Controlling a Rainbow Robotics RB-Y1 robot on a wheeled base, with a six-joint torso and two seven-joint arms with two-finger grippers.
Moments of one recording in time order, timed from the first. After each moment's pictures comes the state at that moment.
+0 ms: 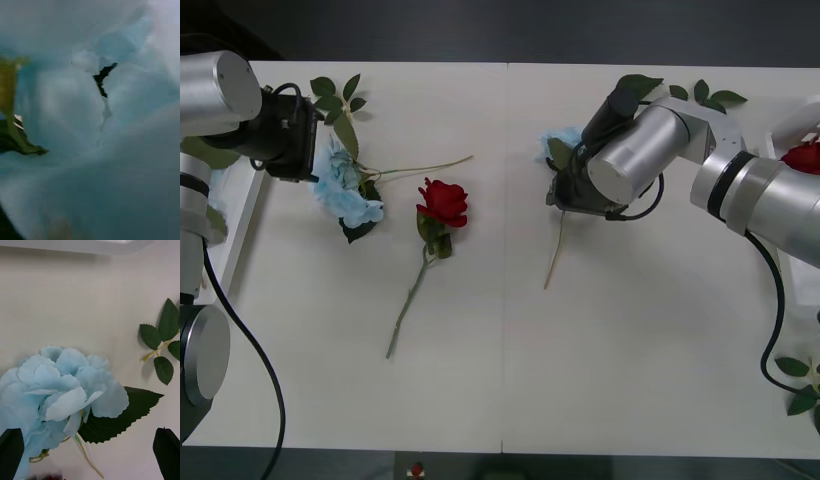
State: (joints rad) right arm -1.06 -0.56 1.04 -1.06 -0.93 0.94 0.69; left arm -0.78 0.41 0.21 -1.17 0.39 1.29 -0.19
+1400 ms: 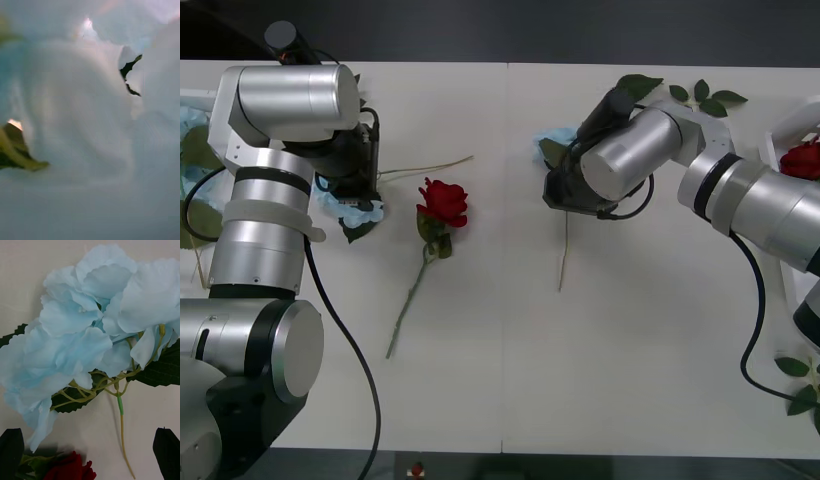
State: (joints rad) right arm -1.06 -0.51 0.98 -0.98 -0.99 0.90 0.77; left arm -0.85 0.14 0.26 -1.13 0.03 1.45 -0.01
